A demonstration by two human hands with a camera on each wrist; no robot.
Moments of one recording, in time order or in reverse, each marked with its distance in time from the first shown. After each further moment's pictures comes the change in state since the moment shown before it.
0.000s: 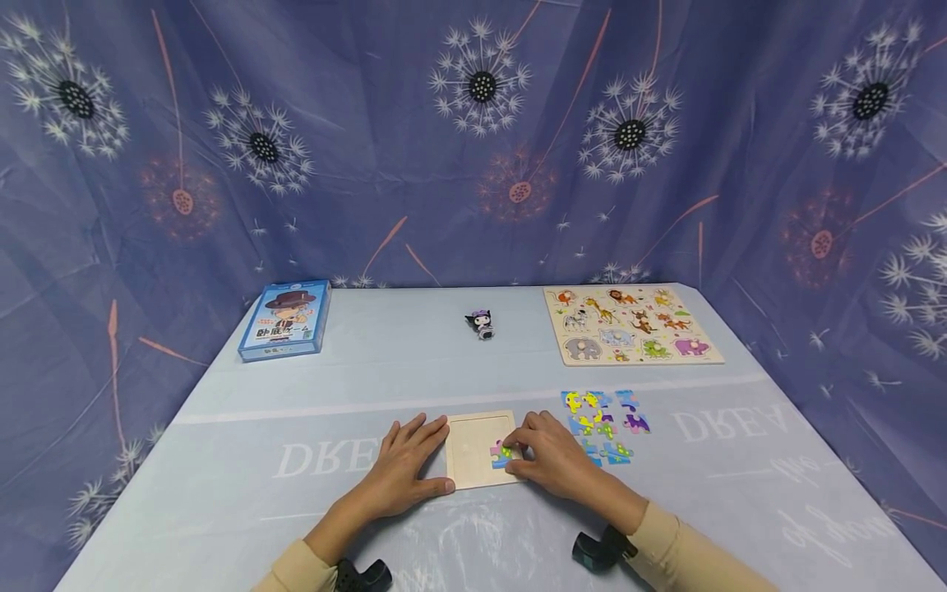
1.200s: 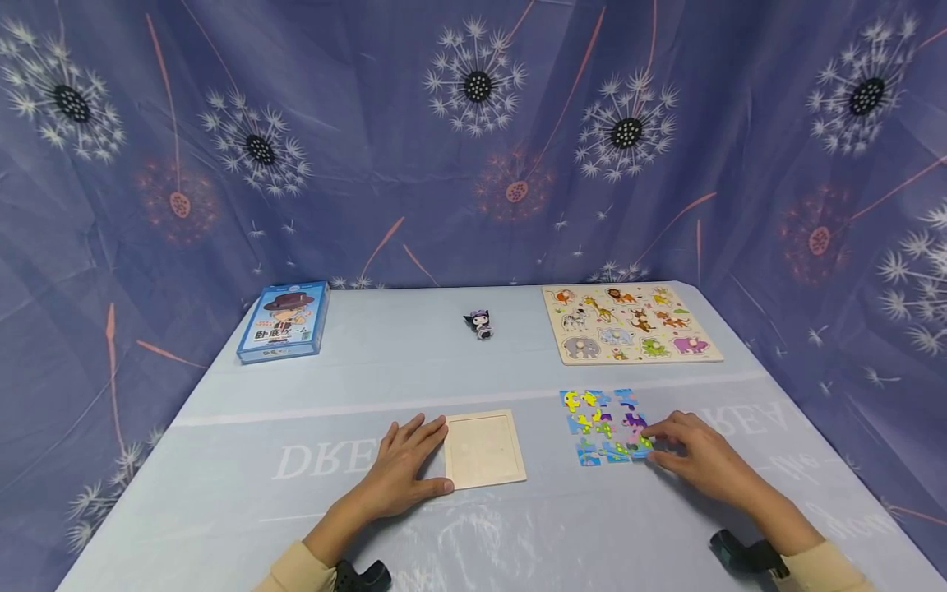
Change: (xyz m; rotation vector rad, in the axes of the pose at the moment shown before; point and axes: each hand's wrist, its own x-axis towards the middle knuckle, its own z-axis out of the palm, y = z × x) left_hand -0.001 0.001 0.000 -0.020 0.023 0.007; right_hand -0.097 0.132 -0.088 -0.028 0.057 0.203
